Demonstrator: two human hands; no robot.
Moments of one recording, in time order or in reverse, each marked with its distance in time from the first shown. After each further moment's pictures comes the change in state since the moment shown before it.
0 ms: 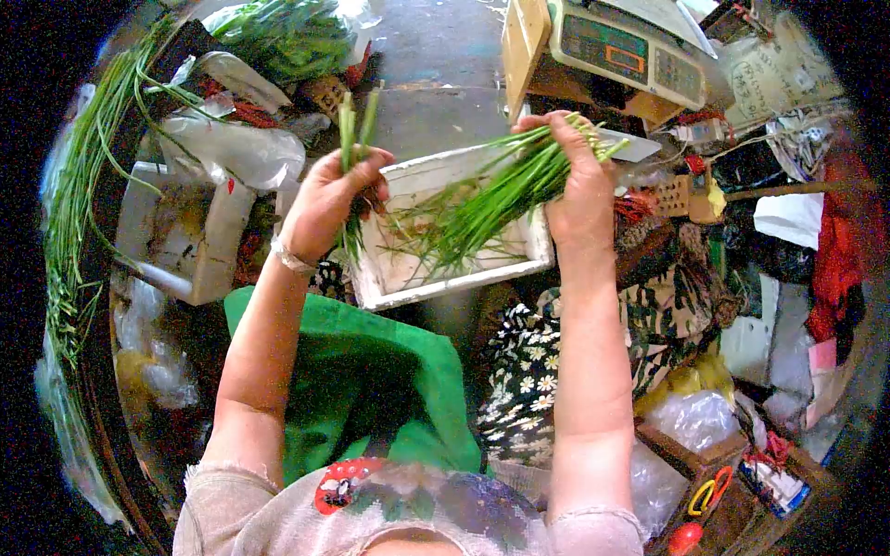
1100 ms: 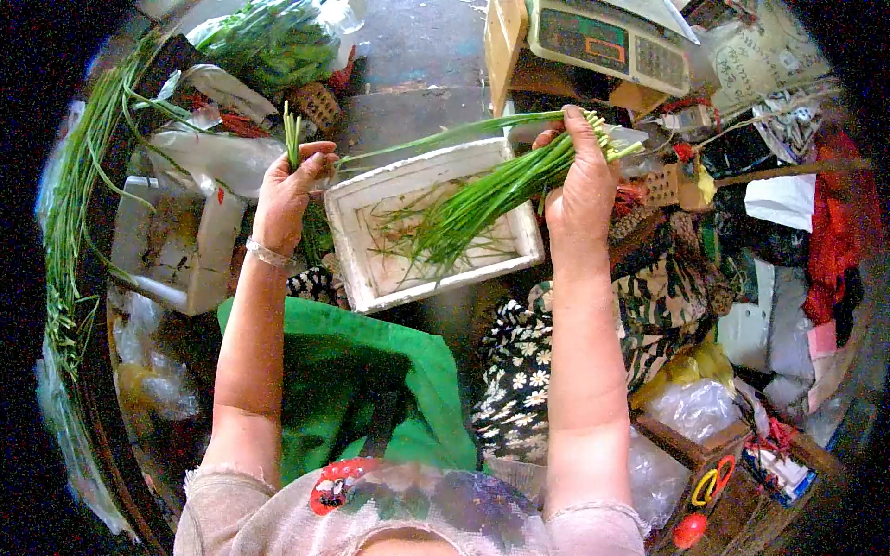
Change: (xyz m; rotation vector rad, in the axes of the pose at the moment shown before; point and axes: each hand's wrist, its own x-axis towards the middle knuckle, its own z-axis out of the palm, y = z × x) left_hand 0.011 -0.010 -0.025 0.060 0.383 0.063; right_hand 0.010 -0.005 -0.020 0.121 0.287 -0.134
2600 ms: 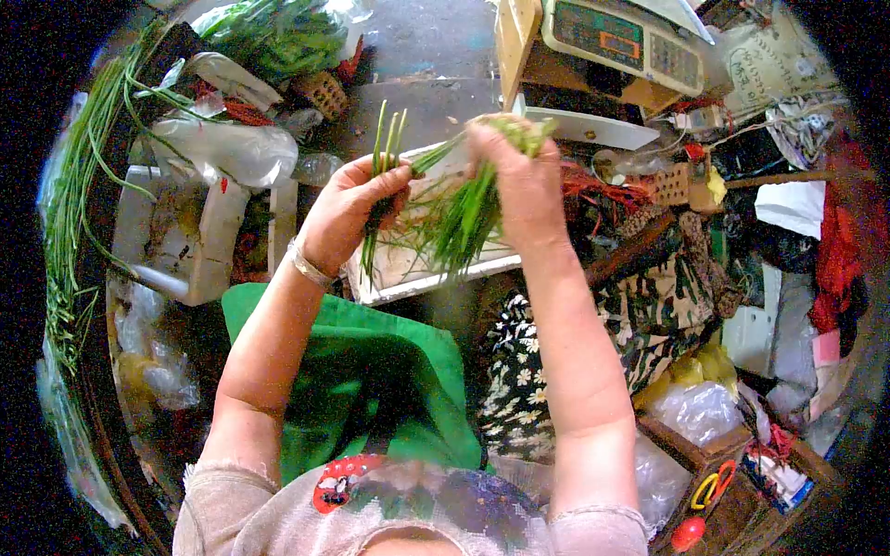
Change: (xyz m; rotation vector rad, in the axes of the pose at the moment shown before) left_hand -0.035 0.010 0.051 -0.196 -0.502 -0.184; right_hand -0.047 0.023 0.035 -0.485 -0.323 0.103
